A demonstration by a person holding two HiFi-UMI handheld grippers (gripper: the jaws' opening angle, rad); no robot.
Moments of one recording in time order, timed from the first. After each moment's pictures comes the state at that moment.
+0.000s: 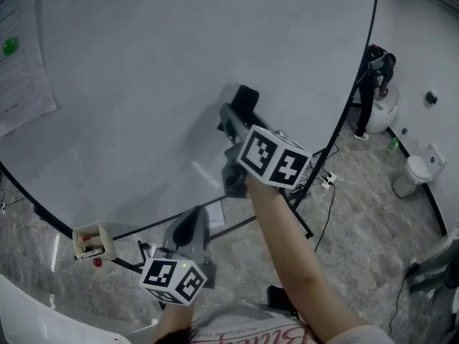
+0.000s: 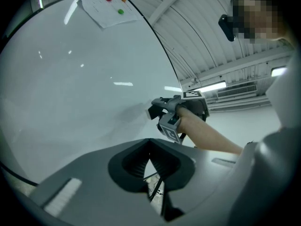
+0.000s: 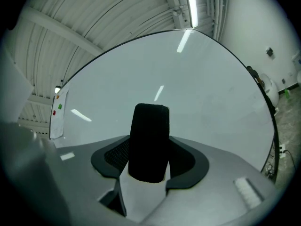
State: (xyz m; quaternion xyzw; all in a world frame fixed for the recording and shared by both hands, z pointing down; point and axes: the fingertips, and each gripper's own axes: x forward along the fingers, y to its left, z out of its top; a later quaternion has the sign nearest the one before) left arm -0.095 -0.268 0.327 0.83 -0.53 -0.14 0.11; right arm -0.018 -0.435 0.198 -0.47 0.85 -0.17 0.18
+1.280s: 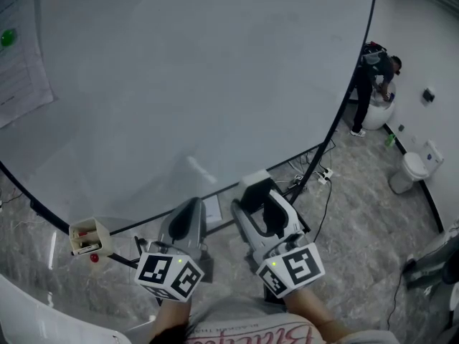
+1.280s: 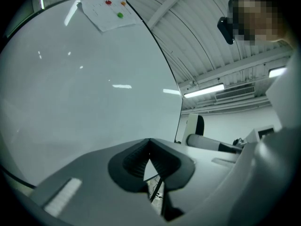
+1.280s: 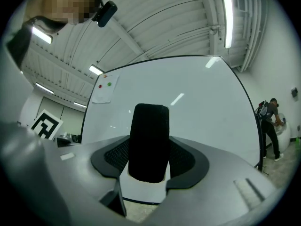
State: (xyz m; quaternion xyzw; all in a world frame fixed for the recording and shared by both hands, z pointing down) left arm -0.098 -0.258 0.318 0.83 -0.53 -0.16 0.10; right arm 0.001 -0.249 0.289 -0.44 0.89 0.02 0.10
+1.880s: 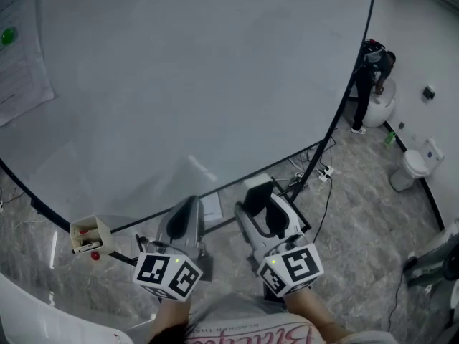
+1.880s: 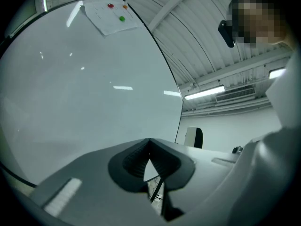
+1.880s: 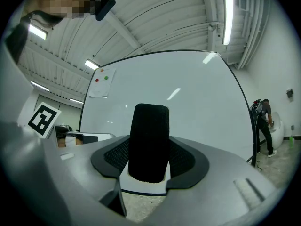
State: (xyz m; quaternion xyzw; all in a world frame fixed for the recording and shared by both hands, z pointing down) left arm -0.104 -0.255 0.315 0.83 -0.53 -0.17 0.10; right arm 0.007 -0.251 0.311 -0.46 0.88 -0.01 0.07
